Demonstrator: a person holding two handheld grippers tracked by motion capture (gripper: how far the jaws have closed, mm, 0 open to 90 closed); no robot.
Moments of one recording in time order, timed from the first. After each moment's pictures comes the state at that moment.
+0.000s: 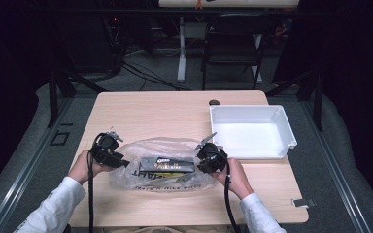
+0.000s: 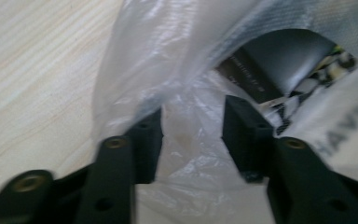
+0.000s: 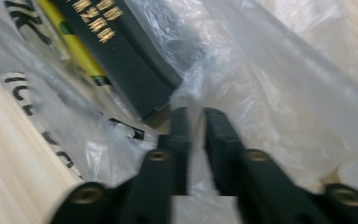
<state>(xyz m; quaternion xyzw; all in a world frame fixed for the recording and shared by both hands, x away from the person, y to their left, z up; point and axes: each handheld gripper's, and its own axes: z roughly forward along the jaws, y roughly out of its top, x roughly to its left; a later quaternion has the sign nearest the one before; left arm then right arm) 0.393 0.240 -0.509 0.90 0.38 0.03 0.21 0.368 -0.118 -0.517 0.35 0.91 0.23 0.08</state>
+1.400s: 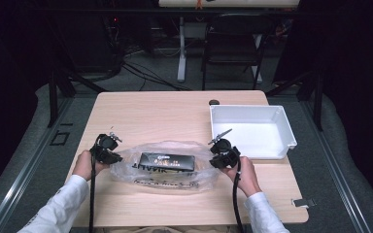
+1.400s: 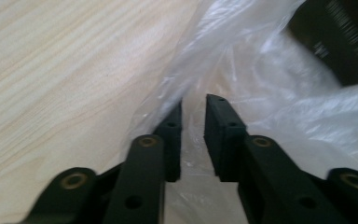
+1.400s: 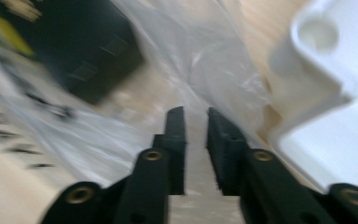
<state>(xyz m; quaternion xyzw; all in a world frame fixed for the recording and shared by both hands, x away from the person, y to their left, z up) 0.411 0.254 -0.532 0.89 0.42 0.08 0.17 0.379 -0.155 -0.518 0.41 0.88 0.23 0.09</state>
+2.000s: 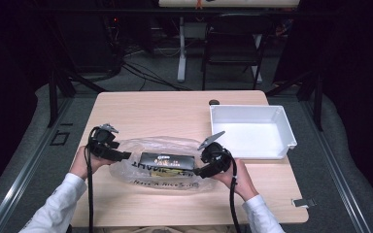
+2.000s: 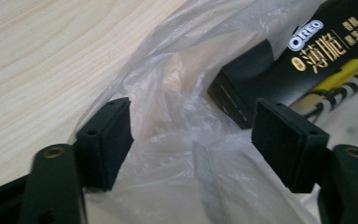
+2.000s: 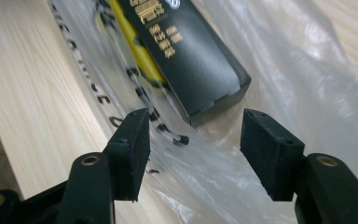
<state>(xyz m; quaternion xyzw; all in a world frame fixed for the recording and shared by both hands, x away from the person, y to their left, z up) 0.395 0.247 -0.486 0.87 0.40 0.07 0.27 0.353 -0.126 -0.494 0.31 0.90 0.29 0.05</state>
